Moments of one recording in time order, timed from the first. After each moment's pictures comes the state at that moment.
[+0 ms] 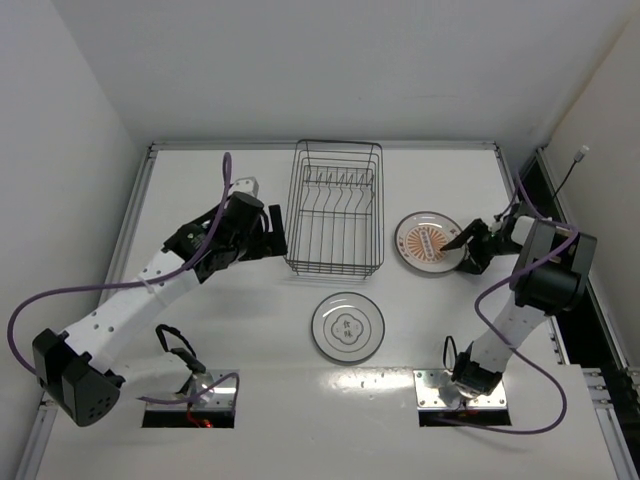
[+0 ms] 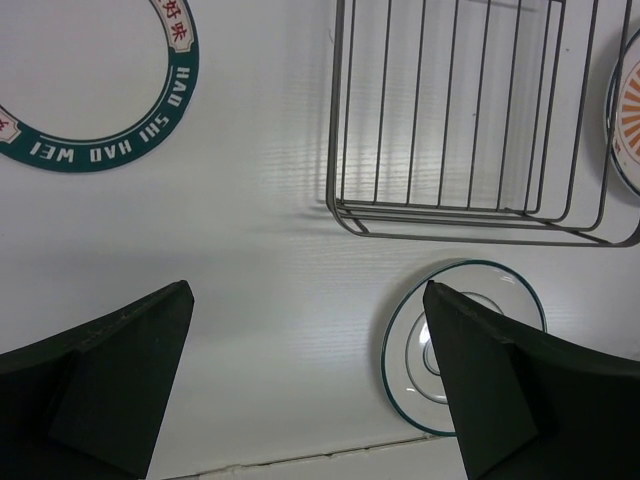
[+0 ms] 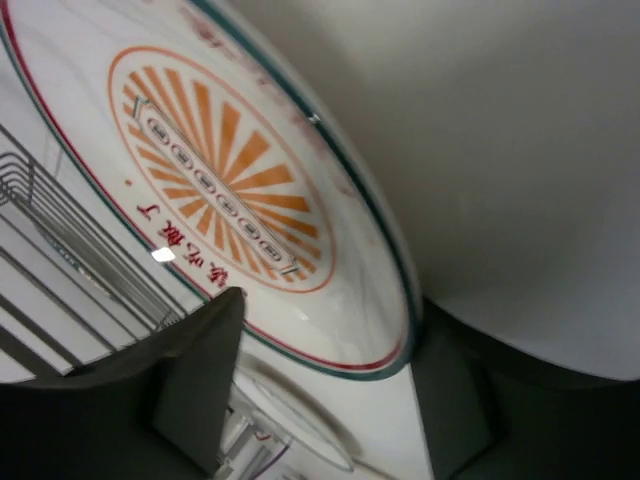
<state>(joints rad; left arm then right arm) -0.62 1.15 1.11 -0.74 -0.28 -0.63 -0.45 1.87 1.00 -0.49 -0.58 0.40</state>
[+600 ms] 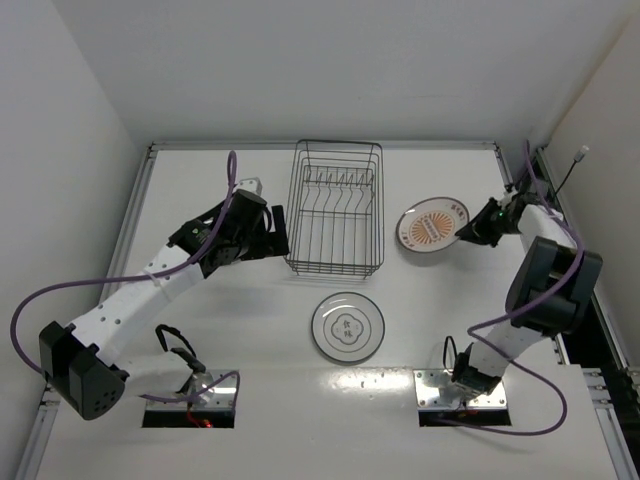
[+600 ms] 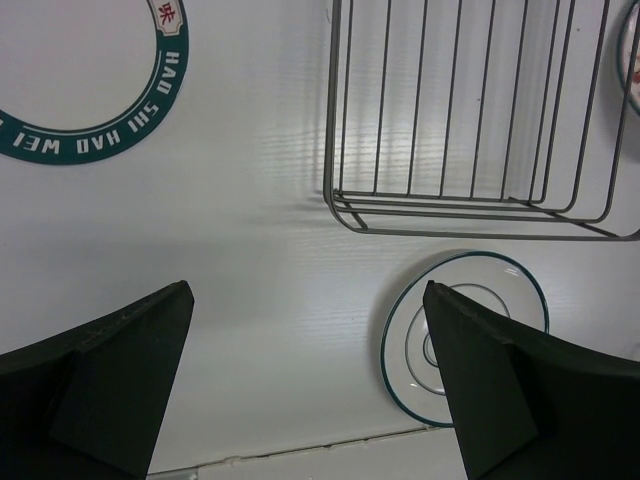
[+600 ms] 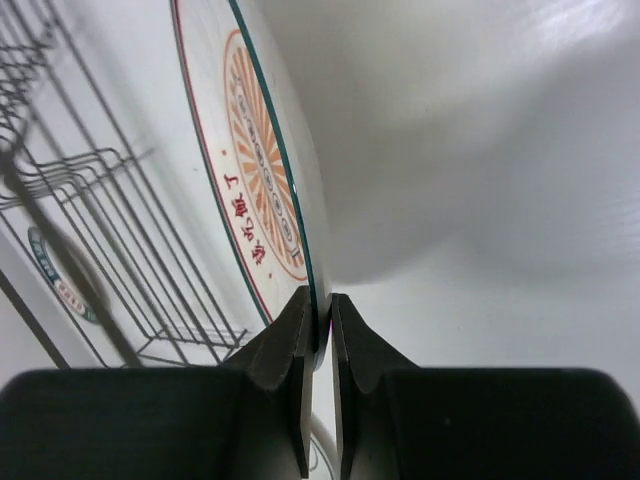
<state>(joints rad) -0.60 1.20 1.13 -0.76 -0.24 -0.63 -0.42 1.74 1.10 -0.54 -0.53 0.35</state>
